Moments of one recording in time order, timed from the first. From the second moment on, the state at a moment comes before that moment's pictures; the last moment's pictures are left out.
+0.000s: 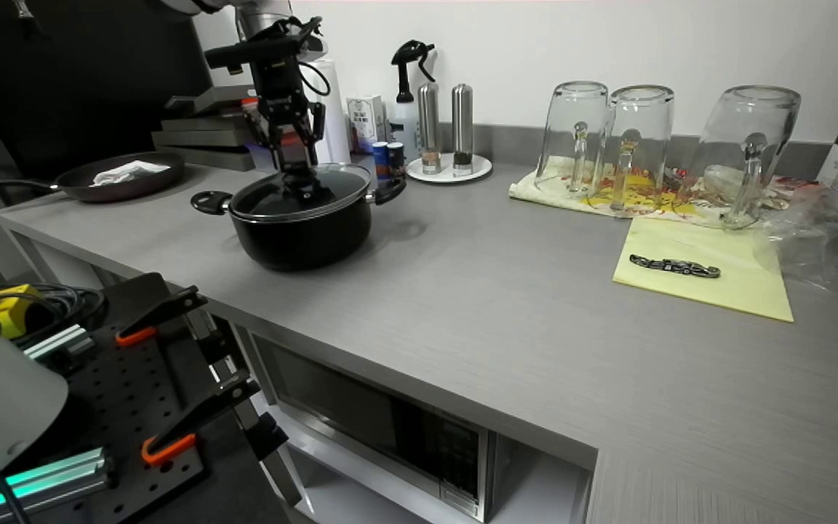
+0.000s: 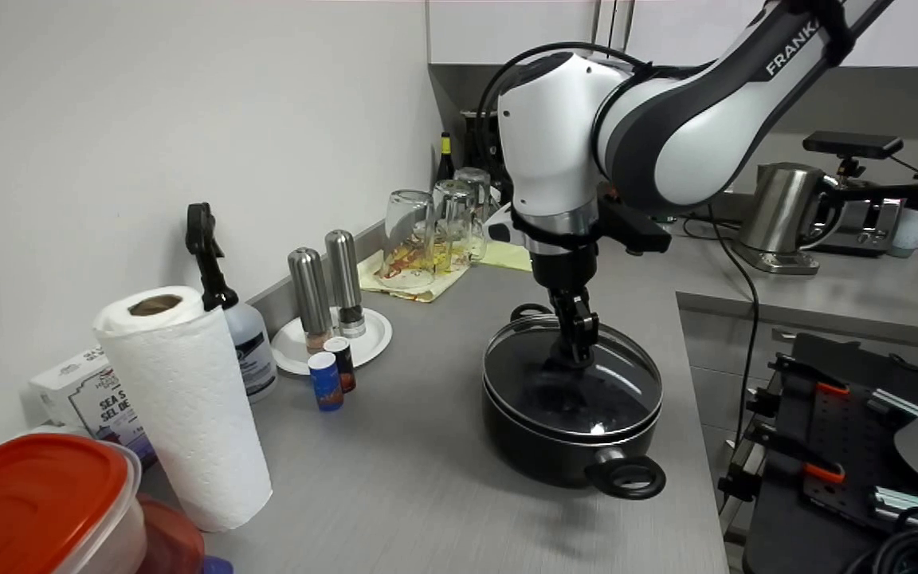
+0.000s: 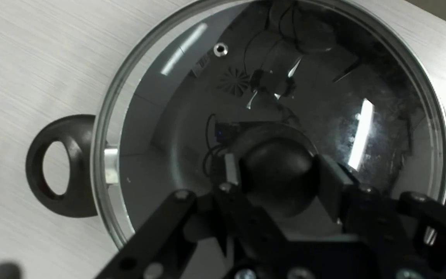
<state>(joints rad) 0.25 0.23 0.24 -2.22 -0.30 2.22 -0.13</state>
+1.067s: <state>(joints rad) 0.27 0.24 0.25 -2.22 -0.30 2.22 -0.15</state>
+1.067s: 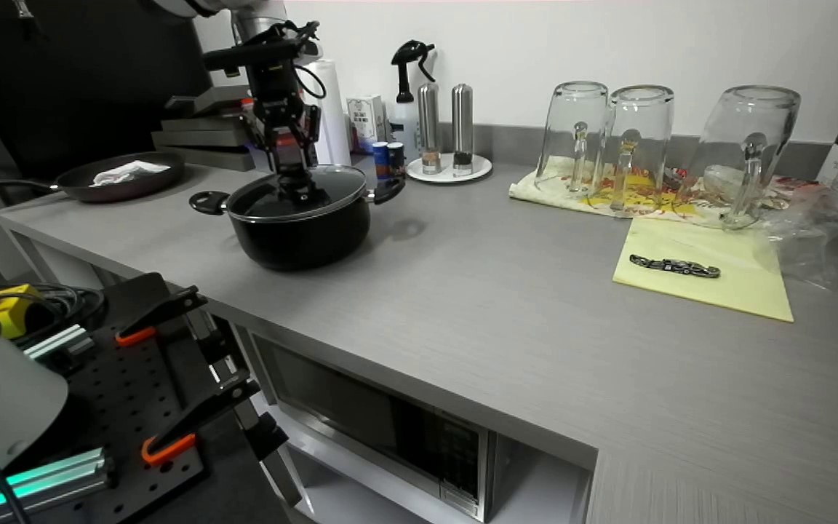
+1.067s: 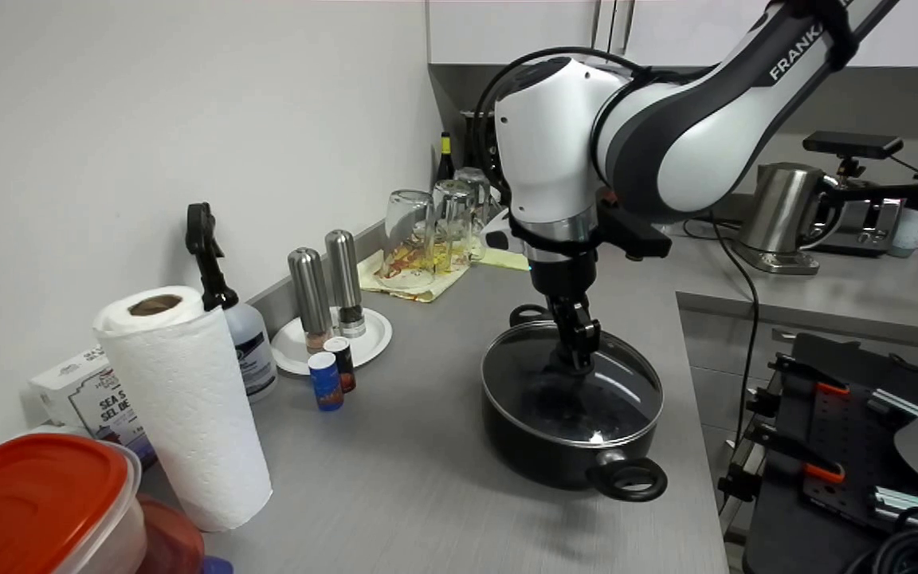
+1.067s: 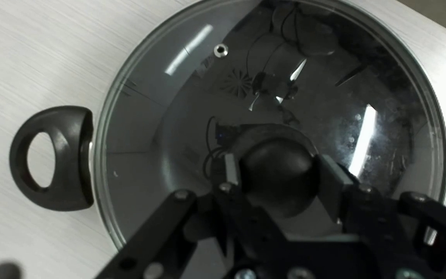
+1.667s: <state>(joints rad) 0.27 0.24 0.25 -2.22 -0.30 2.22 -0.15</state>
